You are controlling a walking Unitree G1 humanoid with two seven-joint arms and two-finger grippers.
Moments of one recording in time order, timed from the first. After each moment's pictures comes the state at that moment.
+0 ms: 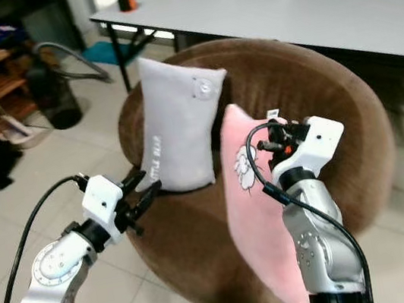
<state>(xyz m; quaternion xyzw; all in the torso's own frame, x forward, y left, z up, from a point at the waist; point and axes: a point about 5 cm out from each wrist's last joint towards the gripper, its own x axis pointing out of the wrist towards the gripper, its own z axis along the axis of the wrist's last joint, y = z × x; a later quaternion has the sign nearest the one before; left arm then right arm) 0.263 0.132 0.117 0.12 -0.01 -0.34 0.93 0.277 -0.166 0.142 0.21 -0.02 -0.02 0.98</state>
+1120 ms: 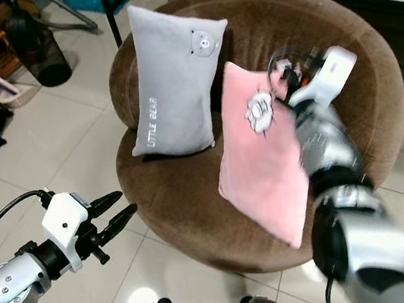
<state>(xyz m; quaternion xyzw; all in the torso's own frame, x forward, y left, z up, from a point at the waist) 0.226 0.171 0.133 0.14 0.05 -0.36 0.92 0.392 -0.230 0.190 0.23 -0.08 -0.05 0.97</state>
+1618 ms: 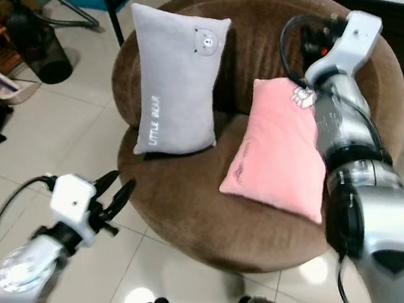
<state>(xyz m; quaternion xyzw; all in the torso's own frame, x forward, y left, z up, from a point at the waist) 0.258 0.159 0.124 0.12 0.02 -0.27 0.96 0.384 -0.246 0.199 0.14 -0.13 -0.04 0.98</state>
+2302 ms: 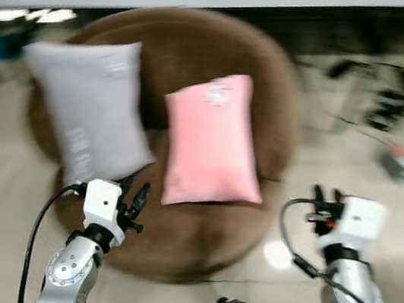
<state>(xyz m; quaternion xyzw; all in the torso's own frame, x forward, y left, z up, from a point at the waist) 0.268 0.136 0.088 0.10 0.04 -0.23 0.97 0.189 -0.215 0.065 0.09 0.01 -0.17 0.98</state>
